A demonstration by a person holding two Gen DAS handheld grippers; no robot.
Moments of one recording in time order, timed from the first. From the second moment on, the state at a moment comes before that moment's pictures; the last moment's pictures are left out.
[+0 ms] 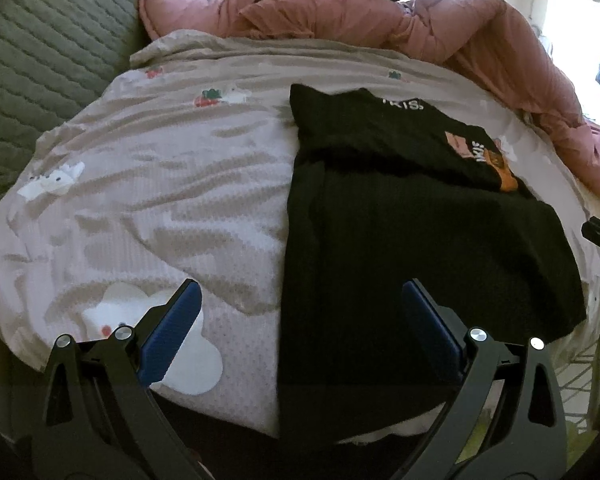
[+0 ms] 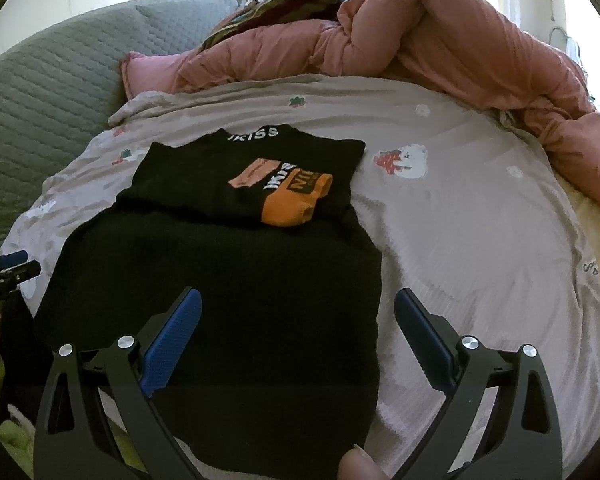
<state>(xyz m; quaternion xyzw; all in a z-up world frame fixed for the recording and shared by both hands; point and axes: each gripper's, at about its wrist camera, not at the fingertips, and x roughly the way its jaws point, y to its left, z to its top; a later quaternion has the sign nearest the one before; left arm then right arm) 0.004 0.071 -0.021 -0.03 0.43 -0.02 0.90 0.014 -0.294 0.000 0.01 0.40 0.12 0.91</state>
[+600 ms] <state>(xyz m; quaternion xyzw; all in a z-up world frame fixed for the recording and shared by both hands) -0.013 0.080 -0.039 -0.07 0.45 -0.05 0.89 -0.001 -0.295 -0.016 0.00 0.41 0.13 0.90</state>
